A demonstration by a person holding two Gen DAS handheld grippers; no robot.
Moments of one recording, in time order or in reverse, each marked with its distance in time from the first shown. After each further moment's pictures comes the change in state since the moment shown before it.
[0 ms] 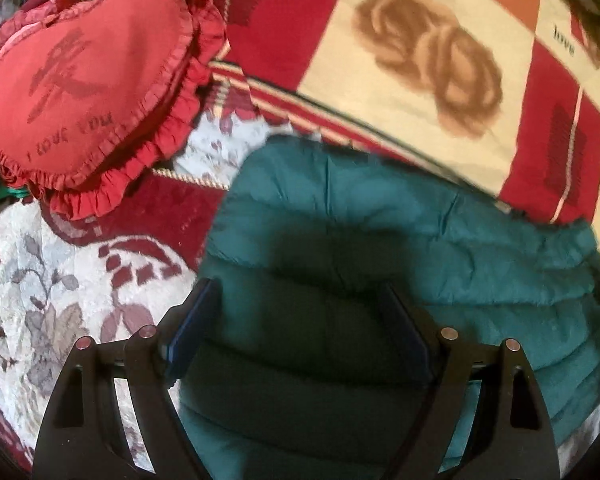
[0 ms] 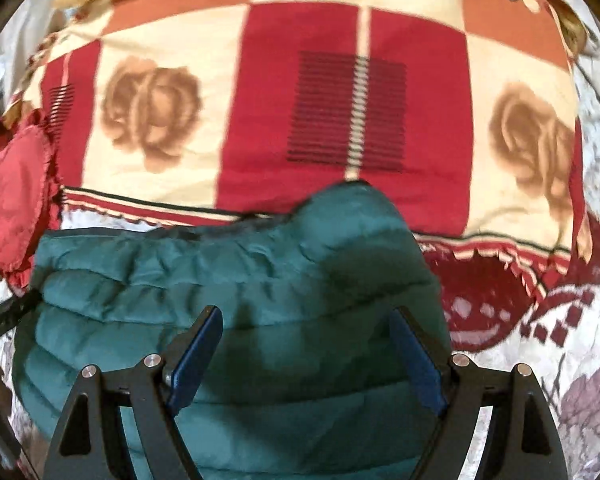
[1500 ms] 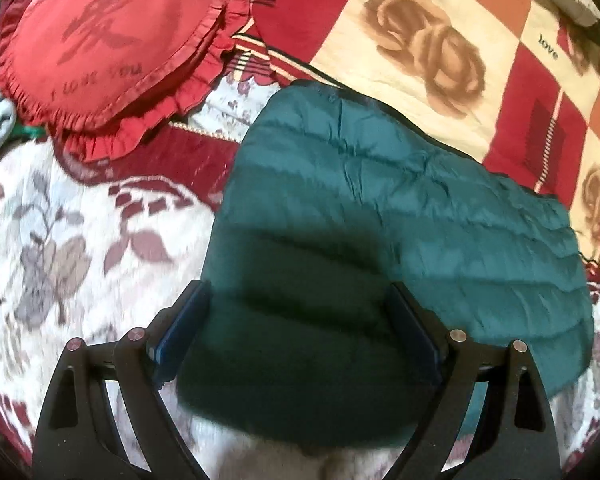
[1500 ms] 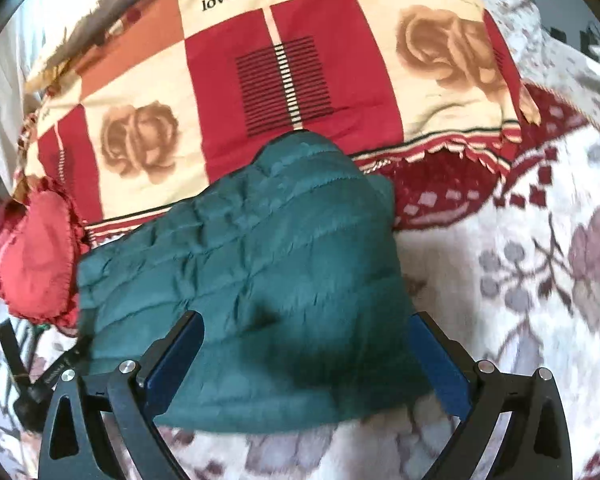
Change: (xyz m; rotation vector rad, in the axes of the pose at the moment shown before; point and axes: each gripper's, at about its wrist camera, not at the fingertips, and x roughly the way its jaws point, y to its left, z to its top) left arm -0.038 0.020 -0.051 -0.085 0.013 -0.085; right arm -0.084 -0.039 -0.073 0.313 0.026 0.161
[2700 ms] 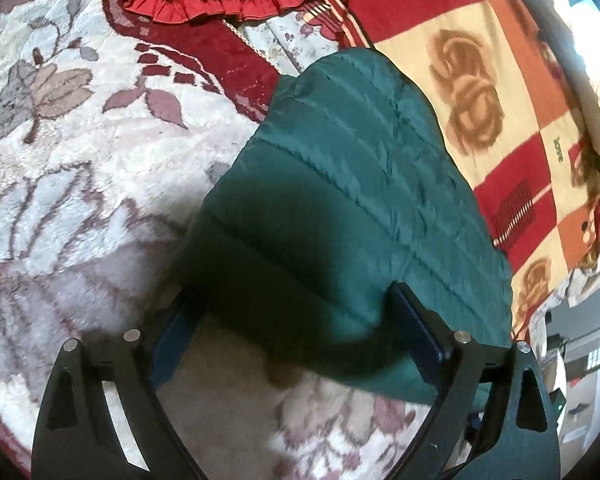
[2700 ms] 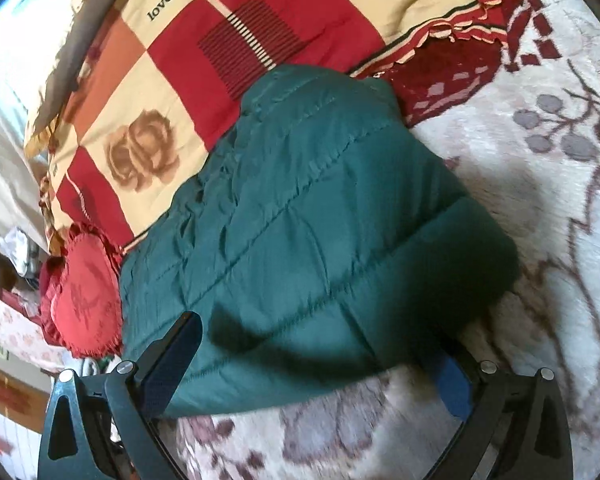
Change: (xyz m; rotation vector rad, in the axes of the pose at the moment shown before) left arm 0.002 0.044 -0.047 -0.449 0.103 -0.243; right arm 0.053 -0.023 -0.044 0.277 0.041 0.223
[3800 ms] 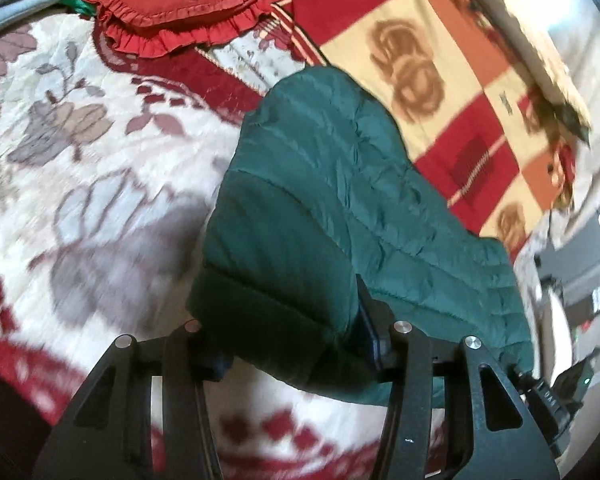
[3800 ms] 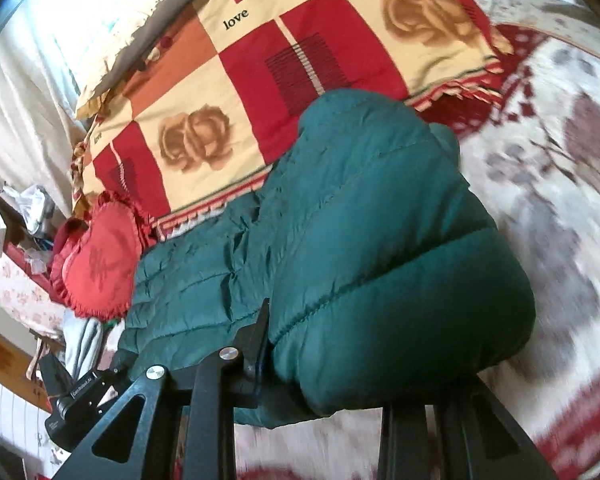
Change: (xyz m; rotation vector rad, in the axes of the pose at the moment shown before) left arm -0.083 0.009 -0.042 0.193 0.034 -0.037; right arm -0.105 0.025 -0.067 -0.155 -0.044 -0.025
